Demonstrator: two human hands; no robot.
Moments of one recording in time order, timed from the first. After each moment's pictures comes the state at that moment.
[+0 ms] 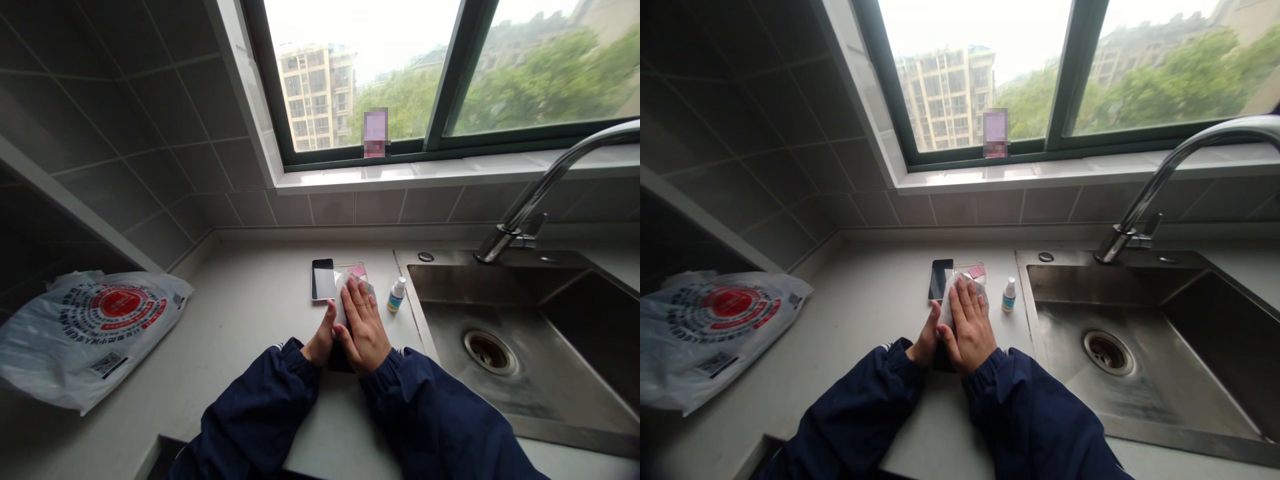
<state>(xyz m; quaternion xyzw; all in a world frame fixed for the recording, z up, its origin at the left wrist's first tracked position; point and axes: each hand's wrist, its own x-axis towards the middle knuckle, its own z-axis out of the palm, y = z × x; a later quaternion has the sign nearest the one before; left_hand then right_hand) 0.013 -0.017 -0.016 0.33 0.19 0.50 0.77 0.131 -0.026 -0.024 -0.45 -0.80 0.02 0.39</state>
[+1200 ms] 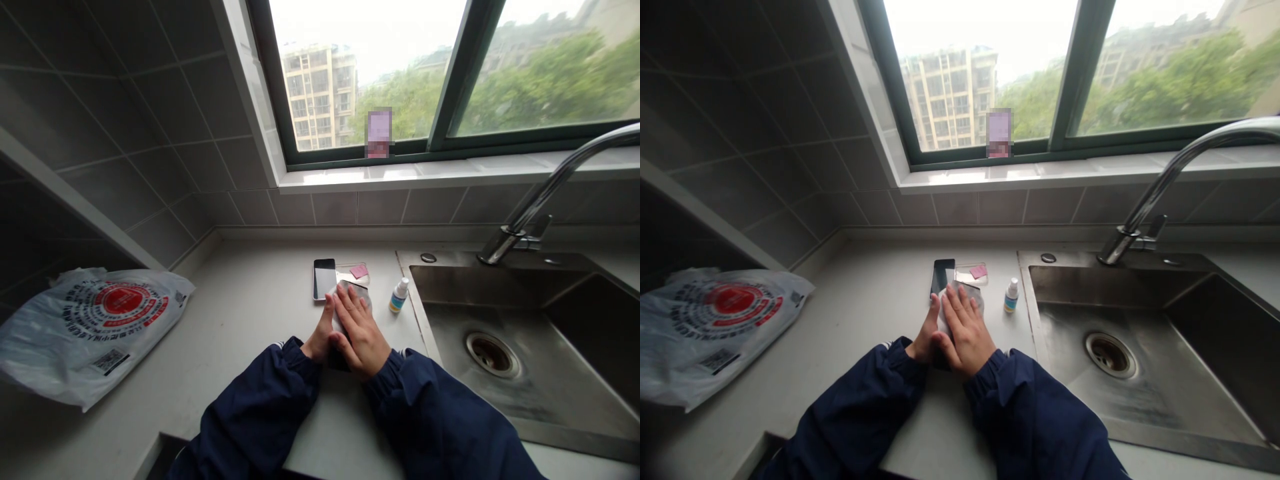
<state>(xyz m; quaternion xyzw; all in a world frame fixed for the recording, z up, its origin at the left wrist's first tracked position) 0.016 -0.016 -0.002 0.20 0.23 0.49 0.82 0.130 -0.026 -0.025 -0.39 -0.84 0.06 0.36</state>
